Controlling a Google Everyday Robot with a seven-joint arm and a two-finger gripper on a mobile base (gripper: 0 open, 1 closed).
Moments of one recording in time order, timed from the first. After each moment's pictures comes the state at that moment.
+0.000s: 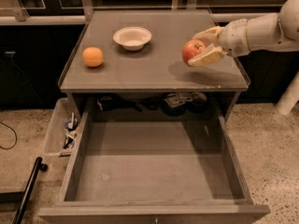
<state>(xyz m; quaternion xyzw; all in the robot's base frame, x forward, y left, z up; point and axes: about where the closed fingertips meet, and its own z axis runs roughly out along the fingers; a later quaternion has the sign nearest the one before) 0.692 -0.186 0.910 -0.56 0.64 0.14 0.50</state>
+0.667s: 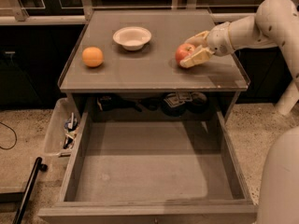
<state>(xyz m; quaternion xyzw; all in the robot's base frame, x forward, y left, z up) 0.741 -0.174 0.870 -0.55 0.68 0.17 0.46</state>
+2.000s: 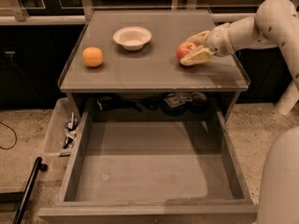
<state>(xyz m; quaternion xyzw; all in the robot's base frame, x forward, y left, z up) 0.742 -0.174 0.870 -0.55 0.68 0.17 0.46</state>
